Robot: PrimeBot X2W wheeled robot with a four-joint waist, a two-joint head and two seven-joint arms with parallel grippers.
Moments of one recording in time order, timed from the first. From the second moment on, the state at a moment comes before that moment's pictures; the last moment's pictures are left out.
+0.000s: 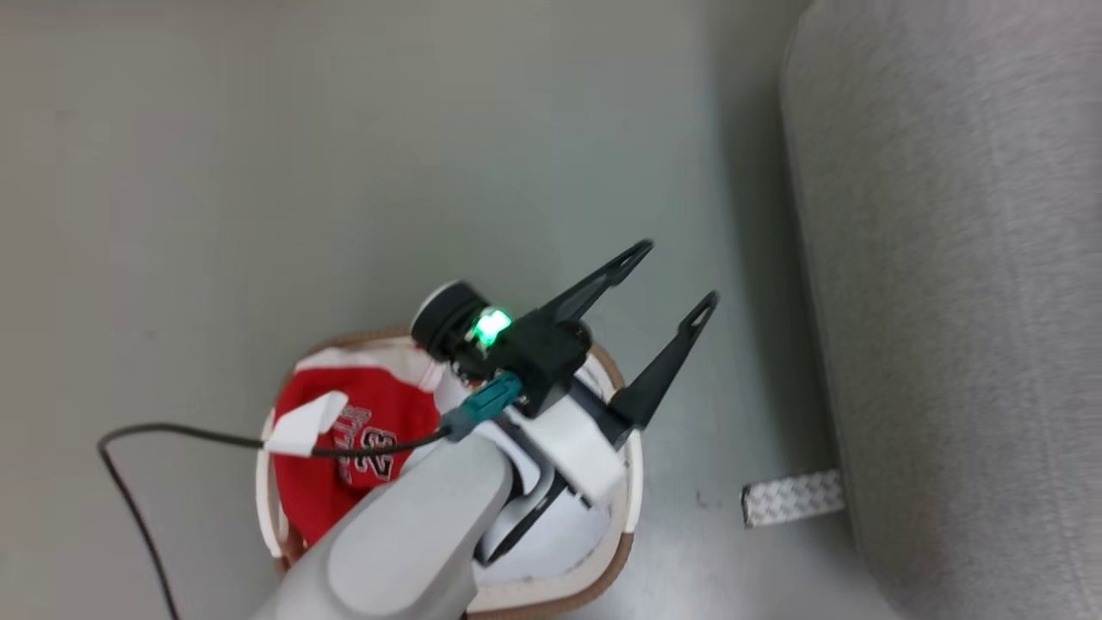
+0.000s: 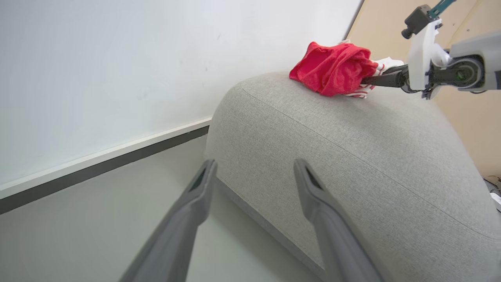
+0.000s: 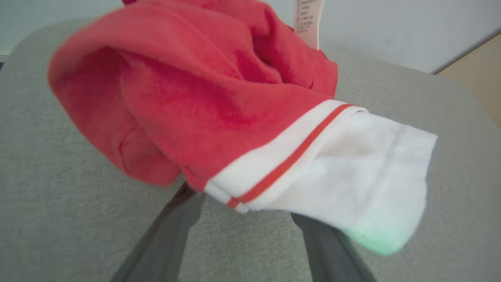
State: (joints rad) left arm -0.73 0.15 -0.79 0.26 -0.33 -0.06 -0.21; right arm -1.02 -0.67 0.42 1.05 0.66 0.13 -0.01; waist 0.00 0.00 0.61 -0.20
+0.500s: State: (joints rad) left arm -0.53 0.21 -0.67 0.27 -0.44 0.01 -0.26; right arm -0.92 -0.81 0.68 0.76 0.69 0.13 0.04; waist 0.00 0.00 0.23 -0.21
